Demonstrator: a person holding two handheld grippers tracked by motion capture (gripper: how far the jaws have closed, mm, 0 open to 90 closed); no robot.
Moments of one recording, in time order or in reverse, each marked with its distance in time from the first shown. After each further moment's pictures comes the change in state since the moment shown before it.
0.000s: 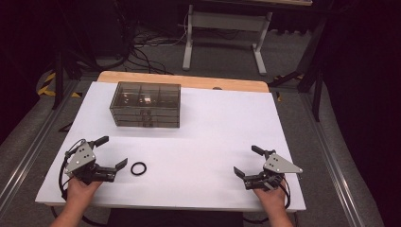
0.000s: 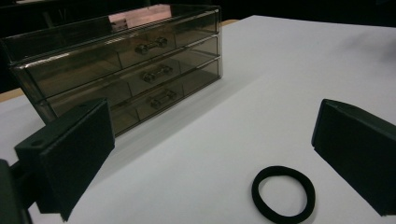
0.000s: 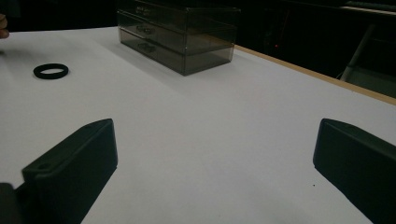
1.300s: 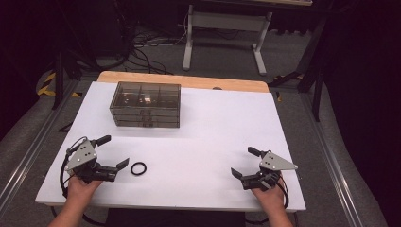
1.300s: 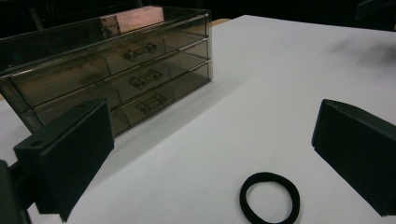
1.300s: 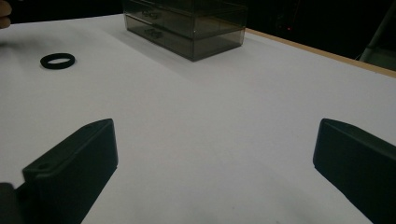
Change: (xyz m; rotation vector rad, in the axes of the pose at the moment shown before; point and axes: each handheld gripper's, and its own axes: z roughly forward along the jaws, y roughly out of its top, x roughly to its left) left arm -0.002 0.011 0.001 0.017 -0.039 -0.010; right arm 0.000 -0.003 0.009 0.054 0.040 0.035
